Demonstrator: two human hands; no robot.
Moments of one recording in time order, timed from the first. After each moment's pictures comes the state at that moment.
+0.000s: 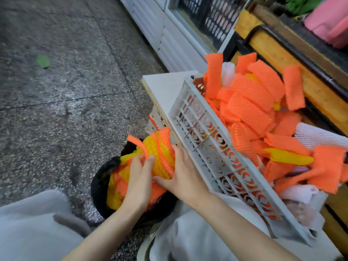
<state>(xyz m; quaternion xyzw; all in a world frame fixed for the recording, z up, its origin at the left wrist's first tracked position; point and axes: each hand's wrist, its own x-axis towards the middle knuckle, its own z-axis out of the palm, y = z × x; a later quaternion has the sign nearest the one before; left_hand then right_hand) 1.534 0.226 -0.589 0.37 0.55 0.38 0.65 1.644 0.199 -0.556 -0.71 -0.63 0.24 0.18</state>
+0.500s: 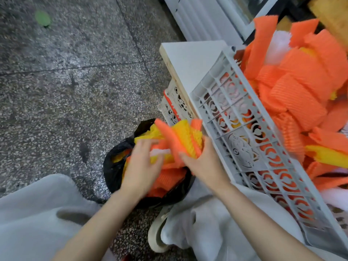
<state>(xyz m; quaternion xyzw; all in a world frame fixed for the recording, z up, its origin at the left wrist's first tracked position) 1.489 0.255 -0.652 0.63 0.55 0.28 0.46 1.654 0.229 -0.612 -0.81 -0.46 0.29 0.21</state>
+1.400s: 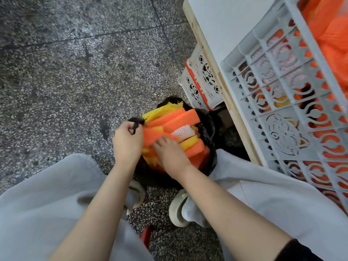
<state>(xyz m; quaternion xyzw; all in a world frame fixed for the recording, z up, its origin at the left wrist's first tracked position) 1.441 0.295 -0.699 0.43 0.76 0.24 0.43 1.561 0.252 -0.725 -0.57 -0.78 0.22 -0.11</state>
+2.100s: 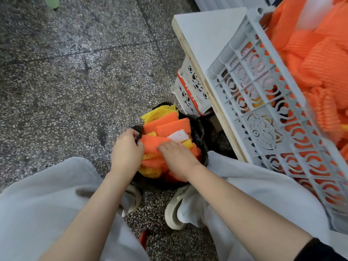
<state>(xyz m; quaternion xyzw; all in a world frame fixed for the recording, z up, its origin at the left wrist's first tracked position) 1.440 0.271 -0.681 0.60 0.71 0.12 0.36 1.593 0.235 -0.693 -0.55 -0.81 0.18 -0.13</state>
